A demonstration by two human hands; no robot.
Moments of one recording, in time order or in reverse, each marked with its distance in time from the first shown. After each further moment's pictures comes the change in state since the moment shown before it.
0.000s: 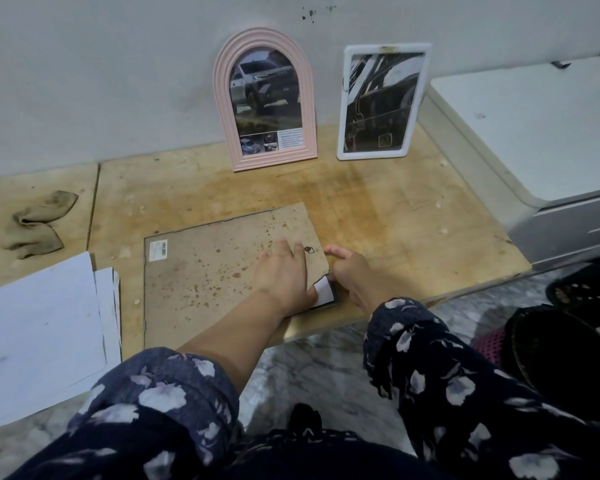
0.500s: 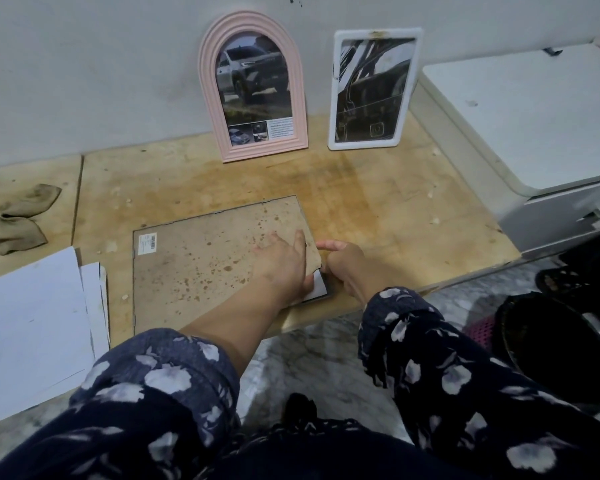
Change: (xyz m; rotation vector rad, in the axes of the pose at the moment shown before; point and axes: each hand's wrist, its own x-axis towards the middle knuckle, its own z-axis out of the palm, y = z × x) left_hand 0.017 0.012 0.006 0.087 -0.092 0.021; right_hand 0.008 0.002 -0.004 -0.039 0.002 0.071
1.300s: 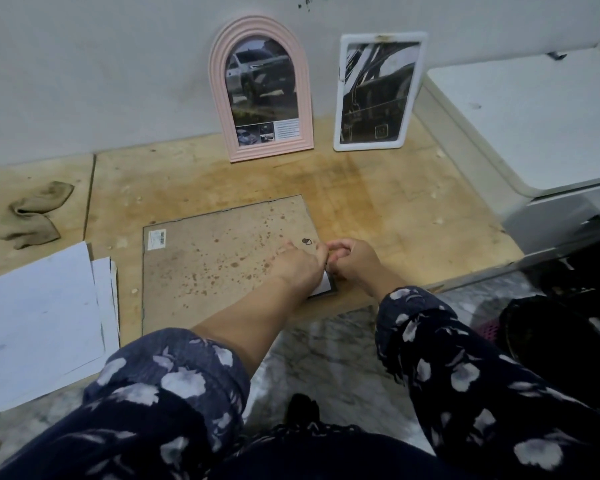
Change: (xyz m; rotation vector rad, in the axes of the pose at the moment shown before) left_hand -0.010 0.008 0.000 -0.339 0.022 0.043; right_hand 0.013 0.021 -0.014 -0.238 0.020 -0.275
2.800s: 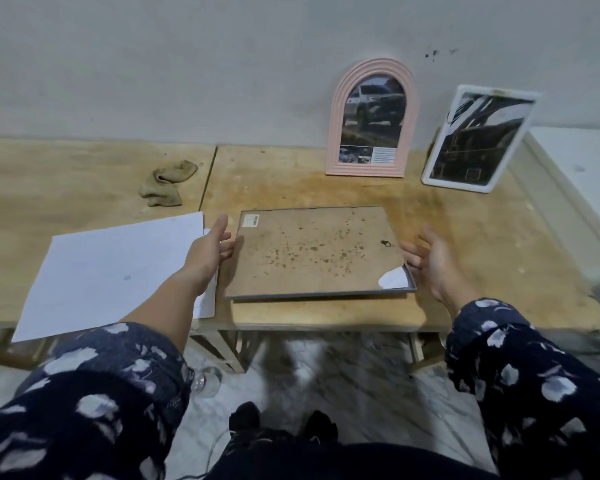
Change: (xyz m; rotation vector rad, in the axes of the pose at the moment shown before) left_hand -0.123 -0.226 -0.032 -1.455 0.417 -0.599; right_hand -0.023 -0.064 0.009 0.546 -0.021 0.119
